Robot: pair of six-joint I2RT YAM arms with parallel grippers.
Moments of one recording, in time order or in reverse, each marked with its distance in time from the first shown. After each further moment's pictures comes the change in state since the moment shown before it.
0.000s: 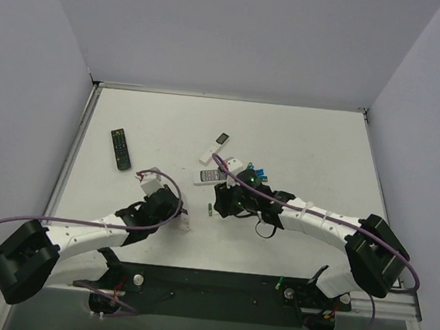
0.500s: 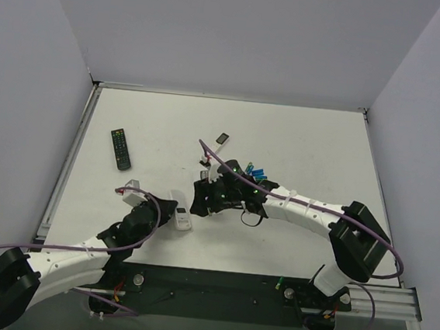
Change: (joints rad) left arm 0.034 -0.297 -0.352 0.370 0.014 -0.119; right arm 0.044 0.142 0.205 -0.075 -0.226 0.155
